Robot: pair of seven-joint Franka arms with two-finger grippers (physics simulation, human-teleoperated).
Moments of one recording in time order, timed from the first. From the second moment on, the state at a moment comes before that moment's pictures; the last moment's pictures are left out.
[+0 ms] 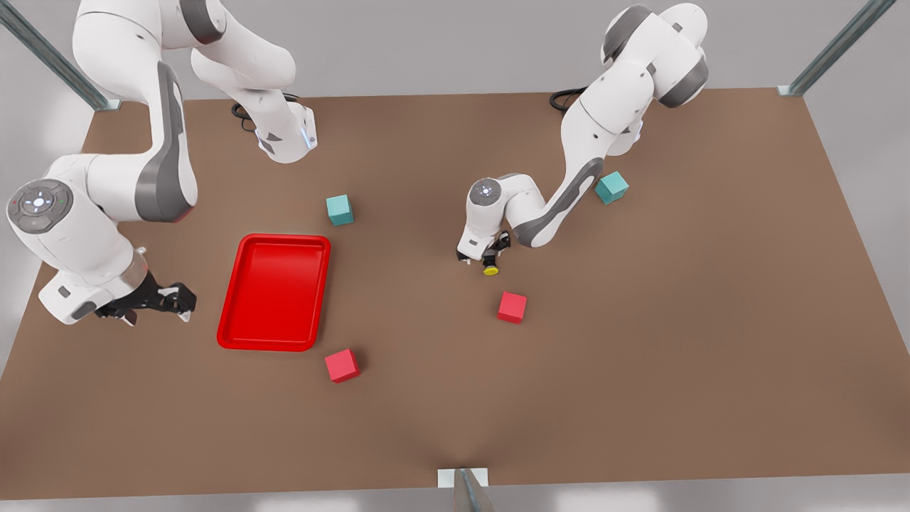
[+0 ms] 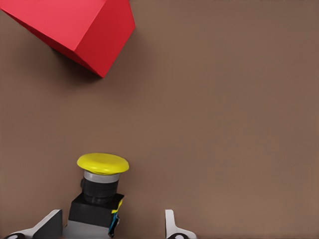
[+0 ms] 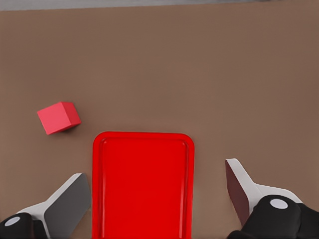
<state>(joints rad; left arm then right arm) -0.35 0.64 -0.47 -1.97 0.59 2.49 -1.47 -0.12 0.29 0.18 -1.40 -0.18 1.85 -0.02</state>
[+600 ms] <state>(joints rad) -0.32 0.64 -0.48 -1.98 0.60 2.48 -1.45 -0.12 0.30 0.17 -1.40 -0.18 1.91 -0.03</state>
